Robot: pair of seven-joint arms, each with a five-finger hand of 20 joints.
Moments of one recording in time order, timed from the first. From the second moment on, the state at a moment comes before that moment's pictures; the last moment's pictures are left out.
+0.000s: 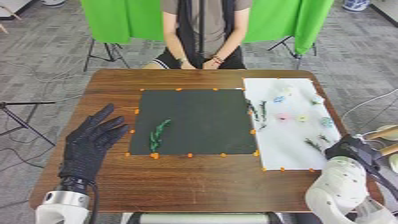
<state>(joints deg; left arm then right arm) 133.5 -59.4 -94.0 -132.9 40.1 14.2 12.4 -106.0 -54.5 79.8 -115.0 -139.8 -9.2 69.7</state>
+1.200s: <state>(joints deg) 134.3 -59.2 -95.6 -133.8 40.6 14.2 12.4 -86.4 -63.8 53.8 -113.4 -143.3 7.5 51.9</state>
